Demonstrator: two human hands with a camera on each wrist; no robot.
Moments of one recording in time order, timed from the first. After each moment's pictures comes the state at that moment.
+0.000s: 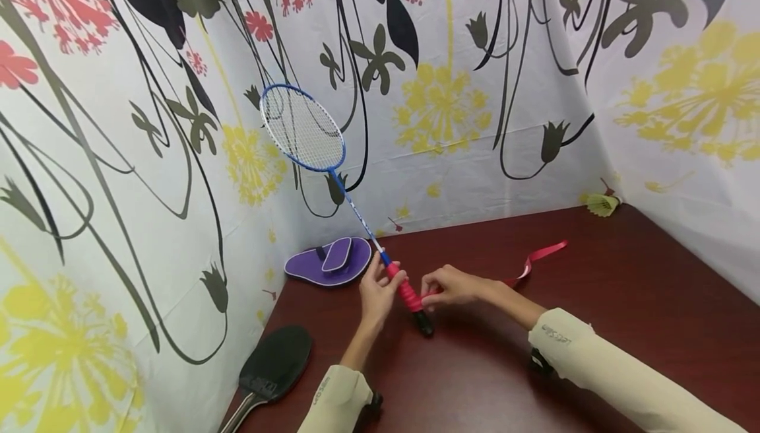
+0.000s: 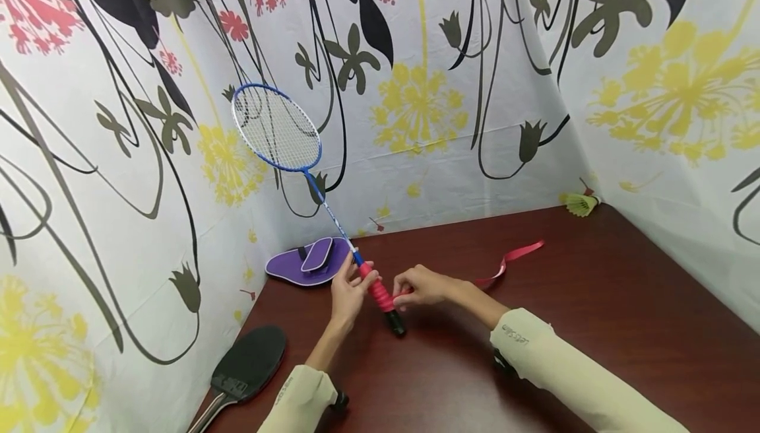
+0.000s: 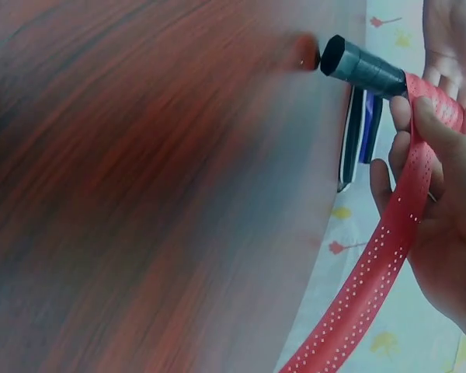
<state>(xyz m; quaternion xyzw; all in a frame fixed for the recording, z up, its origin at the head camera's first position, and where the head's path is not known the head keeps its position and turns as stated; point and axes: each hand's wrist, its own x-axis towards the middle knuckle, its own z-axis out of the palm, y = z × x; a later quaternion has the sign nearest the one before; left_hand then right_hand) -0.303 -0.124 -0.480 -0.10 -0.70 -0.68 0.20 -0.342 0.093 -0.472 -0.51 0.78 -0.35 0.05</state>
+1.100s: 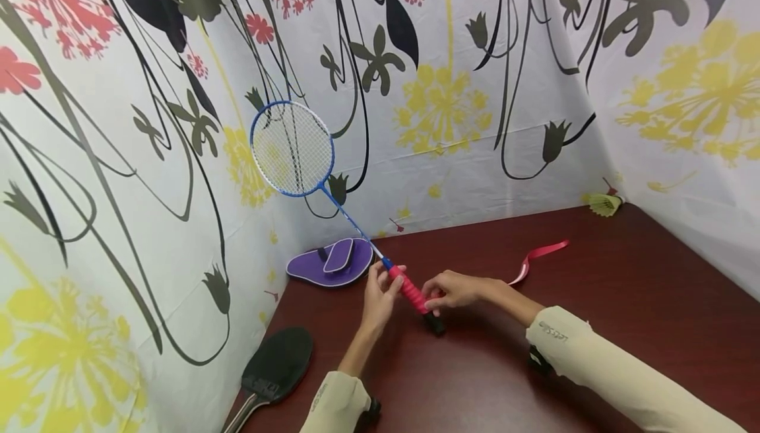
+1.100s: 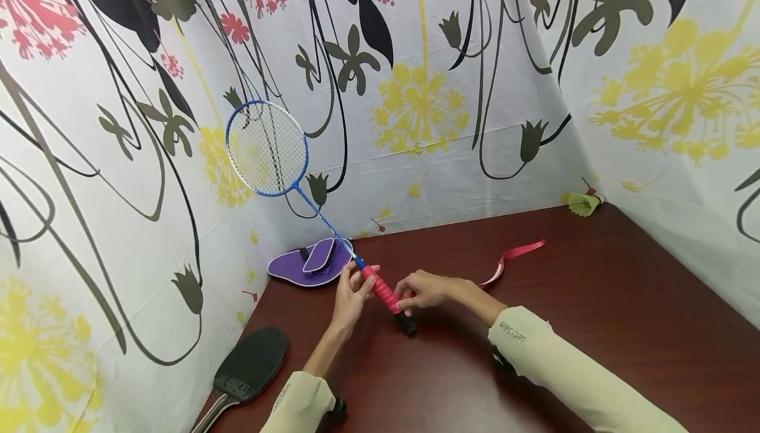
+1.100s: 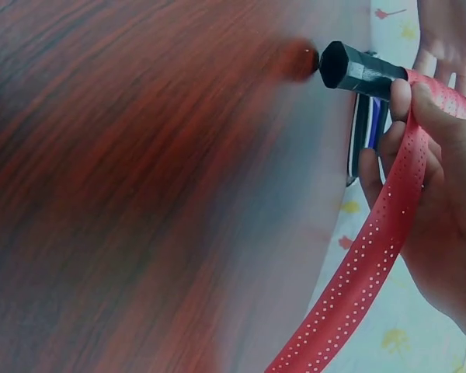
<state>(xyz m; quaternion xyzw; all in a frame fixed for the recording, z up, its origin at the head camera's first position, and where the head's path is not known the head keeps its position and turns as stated) -0.294 -0.130 -0.484 -0.13 -0.70 -0.70 0.12 -0.347 0.093 -0.477 -0.47 0.80 -0.34 0.14</state>
